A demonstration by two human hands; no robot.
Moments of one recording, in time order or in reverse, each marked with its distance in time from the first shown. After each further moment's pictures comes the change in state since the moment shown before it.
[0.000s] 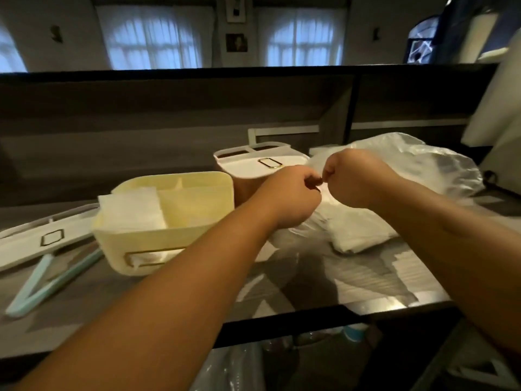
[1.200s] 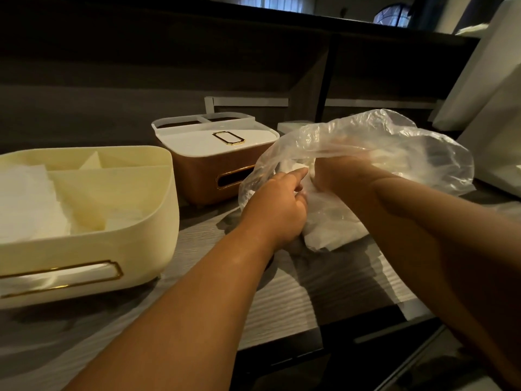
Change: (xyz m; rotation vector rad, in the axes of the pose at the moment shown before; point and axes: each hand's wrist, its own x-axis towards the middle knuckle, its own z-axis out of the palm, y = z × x) left_hand 0.055 -0.045 0.088 -0.076 0.073 0.080; right_hand 0.088 0.067 0.073 -0.298 -0.234 0.212
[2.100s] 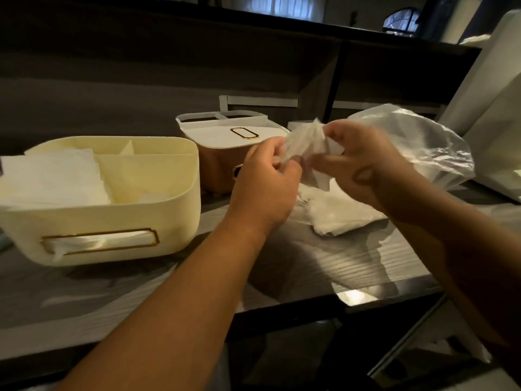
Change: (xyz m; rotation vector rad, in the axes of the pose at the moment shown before) left_hand -0.038 0.015 -0.037 -0.288 0.277 0.008; right_hand -0.131 -0.003 -0.040 0.903 0.325 -0.288
